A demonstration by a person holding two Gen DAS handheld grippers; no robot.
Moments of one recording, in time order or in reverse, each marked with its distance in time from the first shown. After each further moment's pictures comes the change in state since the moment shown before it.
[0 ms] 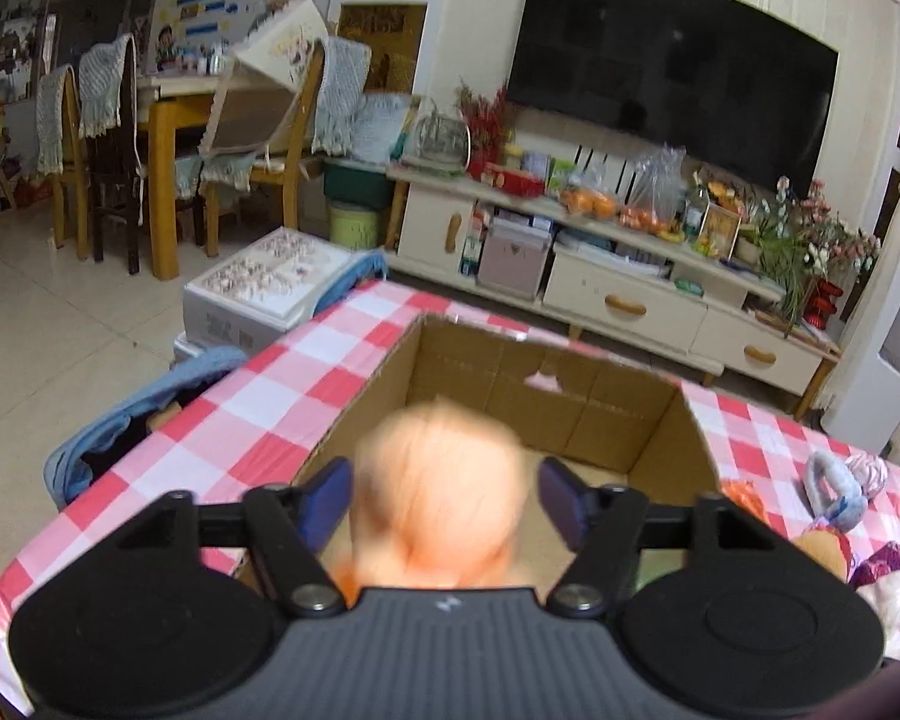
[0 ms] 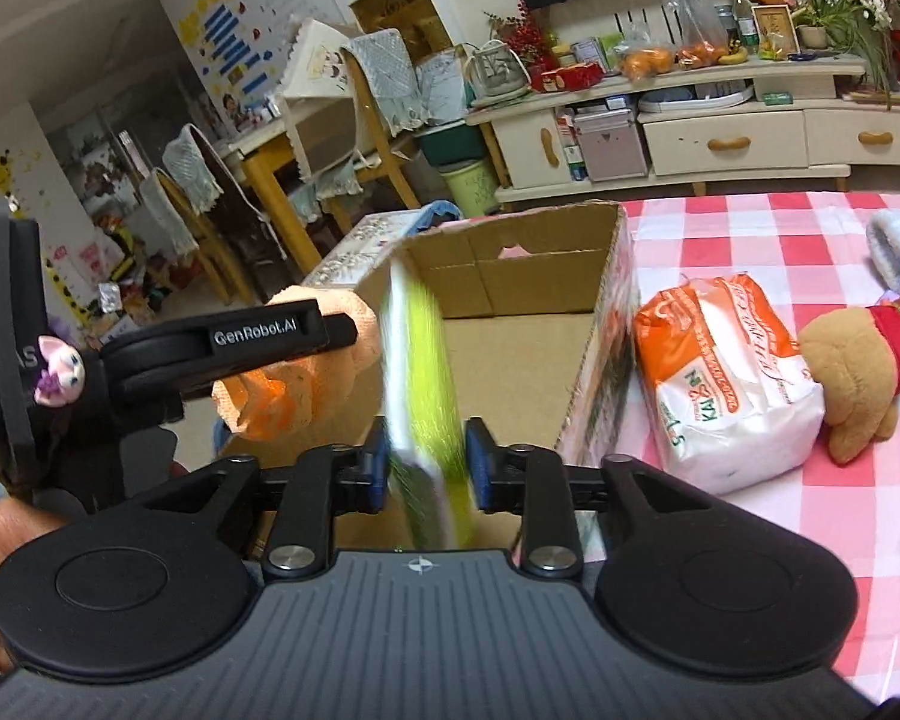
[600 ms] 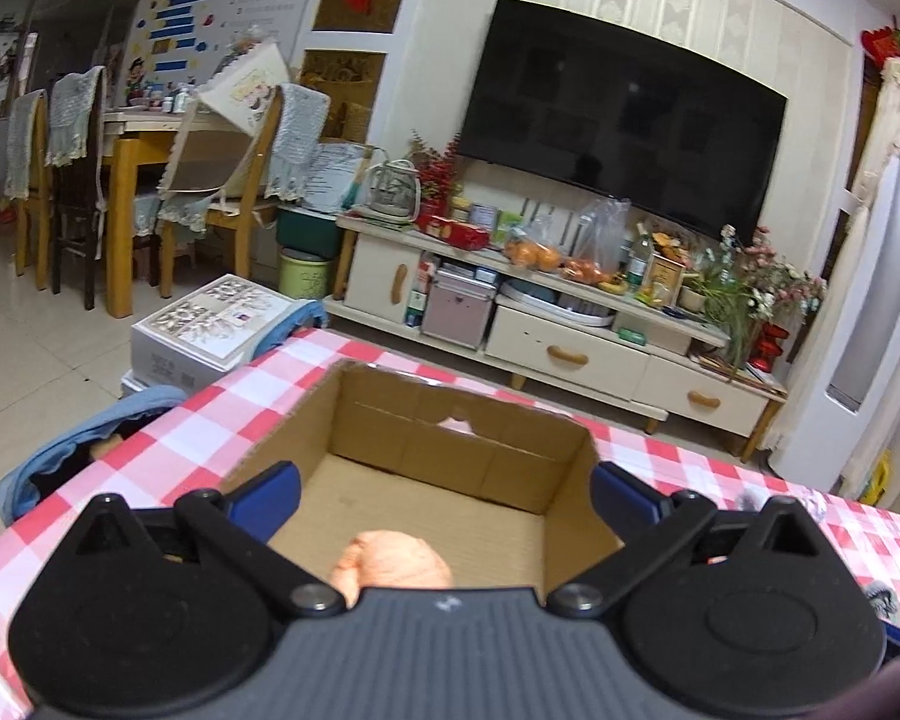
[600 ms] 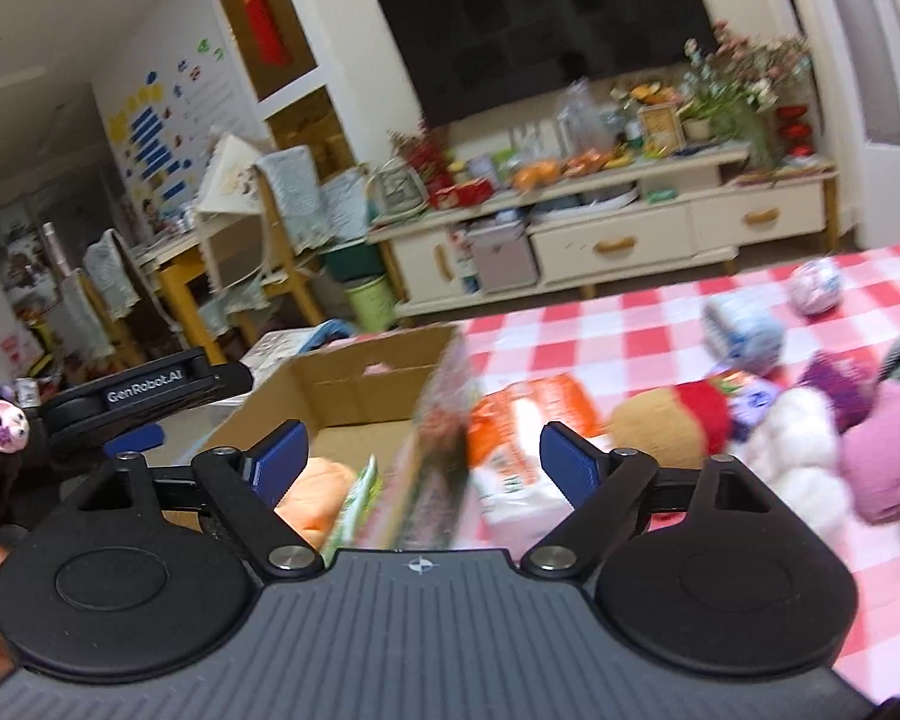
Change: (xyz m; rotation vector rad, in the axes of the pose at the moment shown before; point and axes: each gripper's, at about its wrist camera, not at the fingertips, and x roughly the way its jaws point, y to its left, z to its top) left arm -0.020 -0.026 -0.005 -0.010 -0.090 -0.111; right arm -0.070 -0.040 -0.016 0.033 -0.260 -0.197
